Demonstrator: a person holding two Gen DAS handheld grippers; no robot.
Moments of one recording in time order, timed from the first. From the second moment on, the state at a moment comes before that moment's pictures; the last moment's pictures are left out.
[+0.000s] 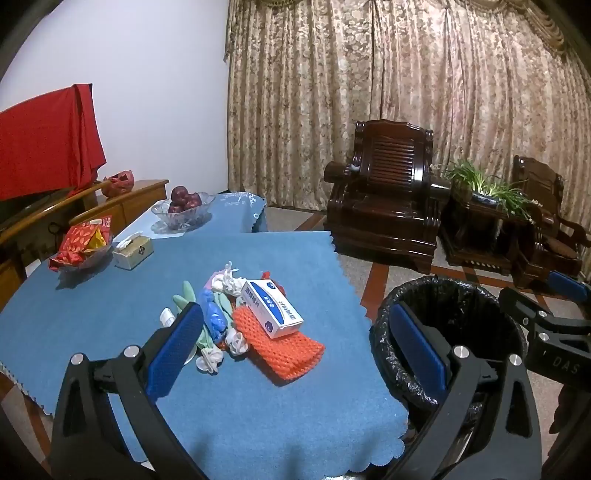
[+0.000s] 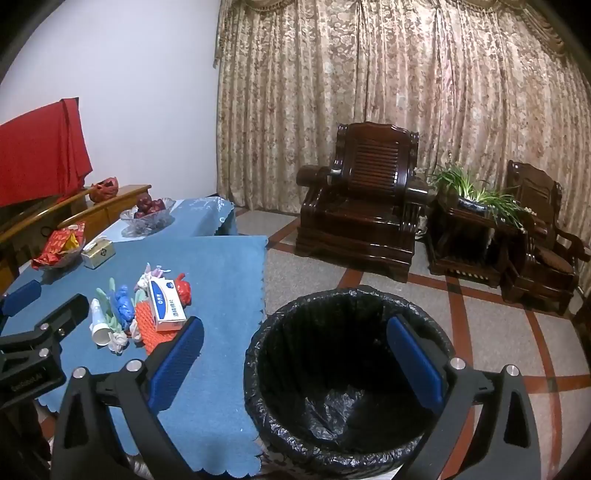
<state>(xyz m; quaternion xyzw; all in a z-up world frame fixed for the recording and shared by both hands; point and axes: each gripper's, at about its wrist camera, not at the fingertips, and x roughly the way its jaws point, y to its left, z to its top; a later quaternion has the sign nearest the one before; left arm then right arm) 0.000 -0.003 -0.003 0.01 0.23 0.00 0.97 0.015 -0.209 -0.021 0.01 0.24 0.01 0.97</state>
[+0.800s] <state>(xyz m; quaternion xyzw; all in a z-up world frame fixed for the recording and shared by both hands) 0.004 0.000 -0.005 0.01 0.23 0.00 0.97 0.015 -0.208 -0.022 0.01 0.24 0.01 0.97</state>
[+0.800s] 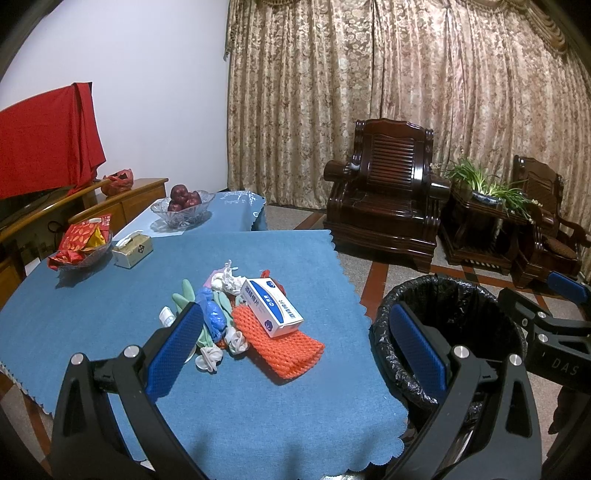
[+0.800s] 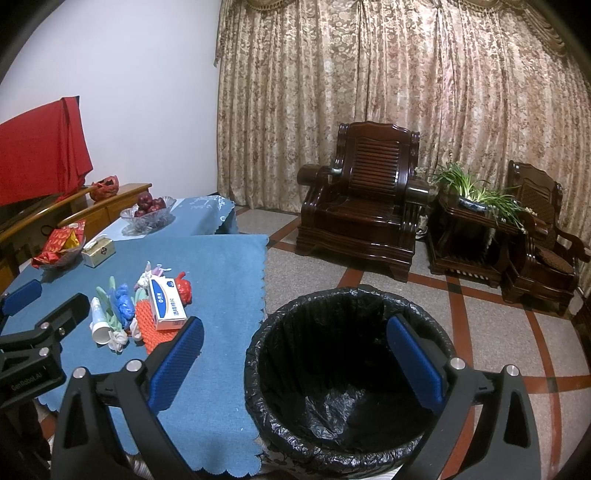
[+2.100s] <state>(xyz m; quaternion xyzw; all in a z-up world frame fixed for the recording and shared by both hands) 0.004 0.000 -0.003 0.01 0.23 0.00 0.97 0.015 -0.210 -0.021 0.01 0.24 0.01 0.97</state>
